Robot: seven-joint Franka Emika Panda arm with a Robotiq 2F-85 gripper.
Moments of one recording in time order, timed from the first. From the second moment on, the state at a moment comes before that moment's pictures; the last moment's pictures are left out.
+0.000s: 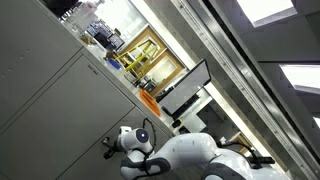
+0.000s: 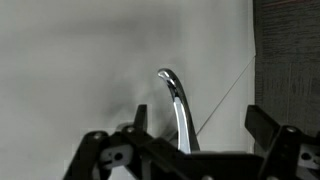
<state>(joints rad) 0.13 1.37 -0.42 -1.28 -0.40 3.06 -0.17</state>
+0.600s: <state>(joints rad) 0.13 1.41 -0.42 -1.22 -0.39 3.05 -0.17</state>
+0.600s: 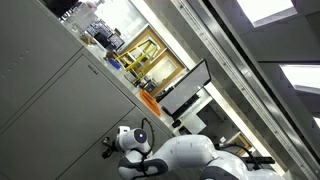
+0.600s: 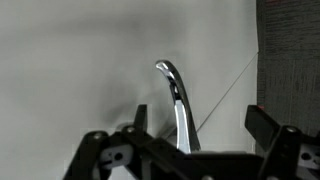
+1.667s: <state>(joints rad) 0.07 1.47 -0.35 -1.13 -0.39 3.00 -0.17</state>
